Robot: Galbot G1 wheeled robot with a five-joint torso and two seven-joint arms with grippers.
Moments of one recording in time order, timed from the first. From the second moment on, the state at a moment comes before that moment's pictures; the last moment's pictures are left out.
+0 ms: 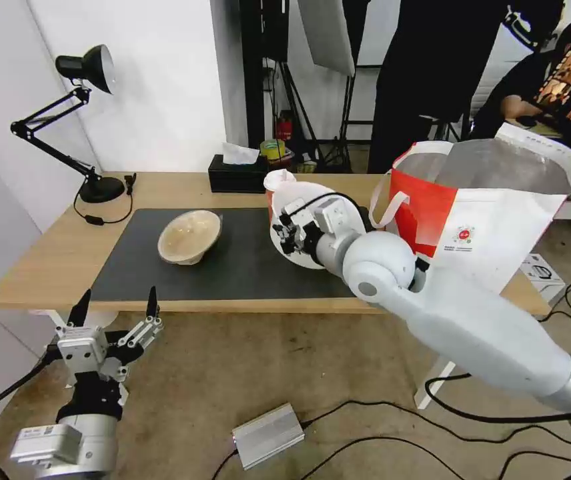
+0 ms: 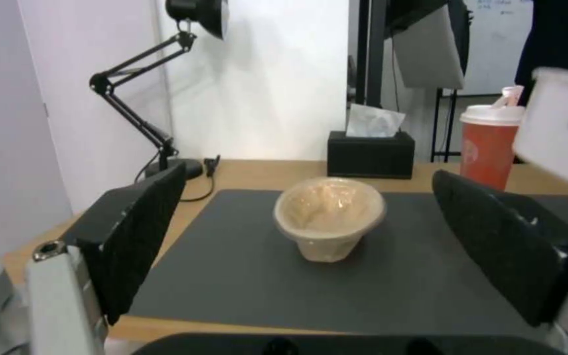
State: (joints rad) left arm 1.83 -1.47 -0.66 -2.47 -0.11 0.02 -0.11; right arm -0.17 0.97 -0.46 1.94 1.10 -0.72 0.44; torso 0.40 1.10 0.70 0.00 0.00
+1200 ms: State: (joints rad) left arm 1.81 -1.46 -0.71 -2.42 -0.15 0.02 -0.11; right arm 0.23 0.93 -0.47 1.91 1.41 -0.72 0.50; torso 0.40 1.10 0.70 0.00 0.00
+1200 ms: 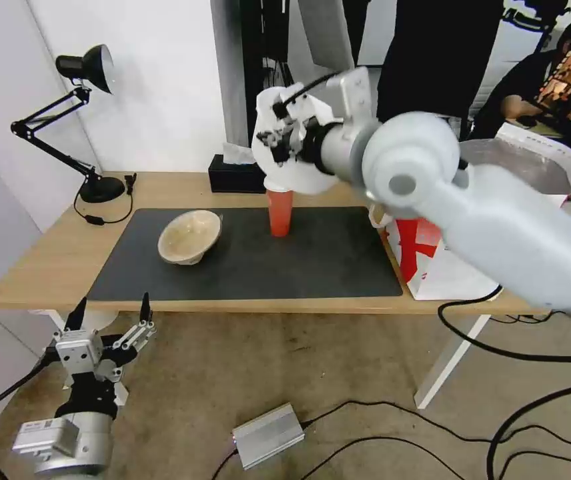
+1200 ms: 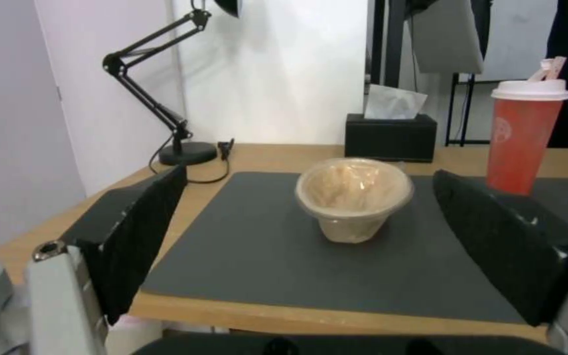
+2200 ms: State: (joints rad) left arm 1.82 -1.47 -0.72 -2.44 -0.16 0.01 -0.08; right arm 0.52 0.78 -0.59 1.82 1.66 -0.72 0.52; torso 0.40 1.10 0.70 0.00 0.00
